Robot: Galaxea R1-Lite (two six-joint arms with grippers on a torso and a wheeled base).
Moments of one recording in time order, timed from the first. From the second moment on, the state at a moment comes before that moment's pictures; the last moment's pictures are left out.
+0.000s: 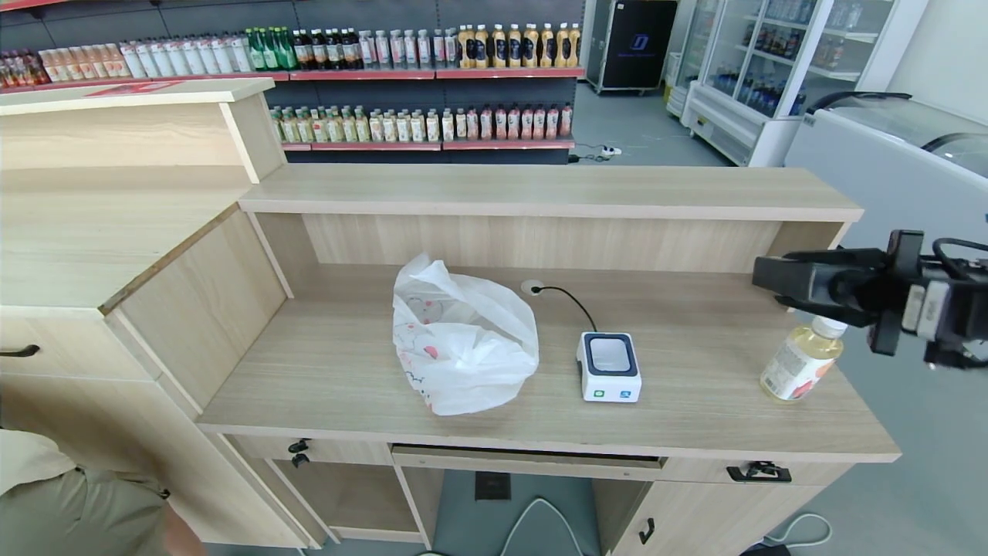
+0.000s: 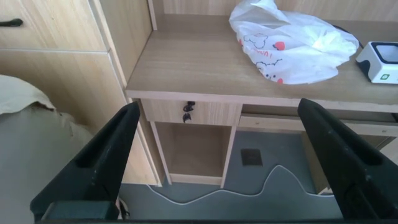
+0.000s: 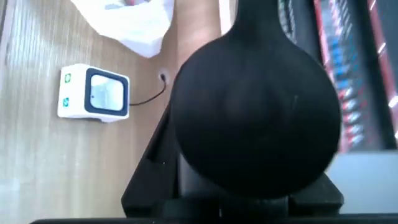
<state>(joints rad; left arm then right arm) 0.00 0.00 0.00 0.00 0.00 0.00 -0.21 1.57 -0.90 -0.32 1.07 -1.71</state>
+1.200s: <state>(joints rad) 0.00 0.00 0.00 0.00 0.00 0.00 0.21 1.31 -0.69 -1.05 1.14 -2.32</state>
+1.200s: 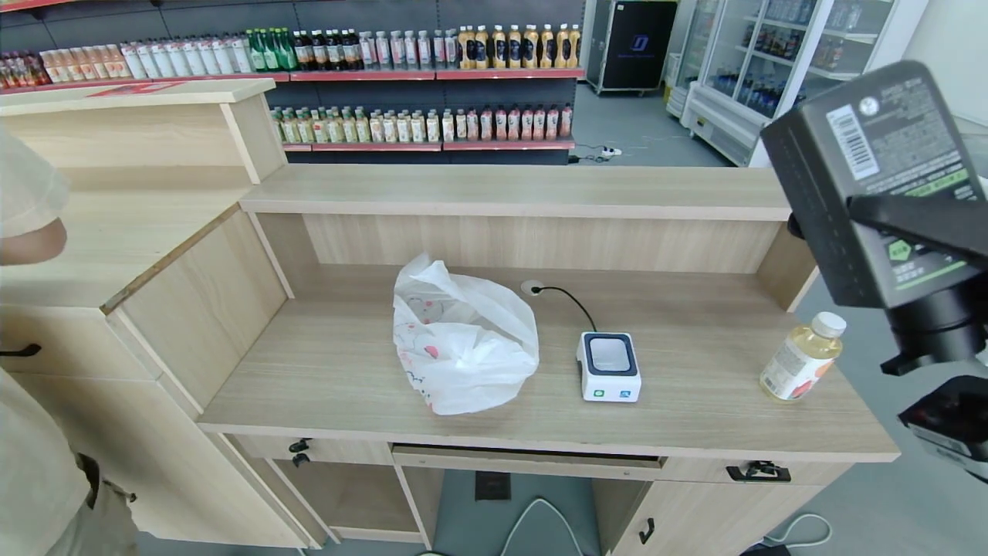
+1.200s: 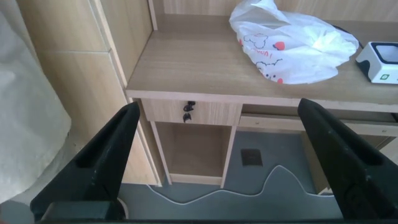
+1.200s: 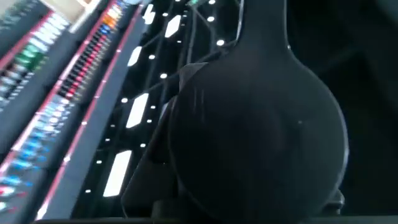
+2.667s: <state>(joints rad) 0.00 0.00 0.00 0.00 0.00 0.00 0.68 1.22 -0.44 -1.08 0.94 -2.34</state>
